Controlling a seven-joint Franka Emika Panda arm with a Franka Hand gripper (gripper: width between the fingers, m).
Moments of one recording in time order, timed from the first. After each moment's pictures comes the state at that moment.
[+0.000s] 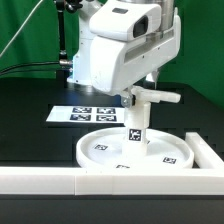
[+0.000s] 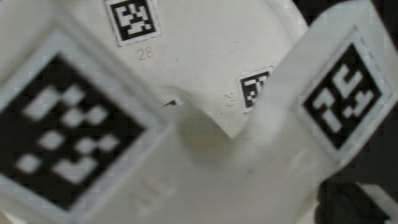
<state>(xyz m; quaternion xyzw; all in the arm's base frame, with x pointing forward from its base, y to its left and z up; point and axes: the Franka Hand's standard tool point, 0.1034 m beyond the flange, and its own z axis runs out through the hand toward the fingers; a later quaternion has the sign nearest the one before) 0.556 0.039 0.102 -0.91 -0.41 0.08 0.07</state>
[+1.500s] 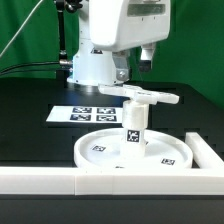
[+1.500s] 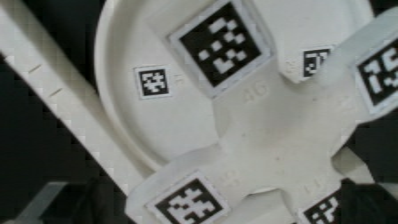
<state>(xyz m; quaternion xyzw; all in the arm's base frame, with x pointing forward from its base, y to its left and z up) 0.586 0.025 0.146 -0.87 -0.49 -0.02 0.00</state>
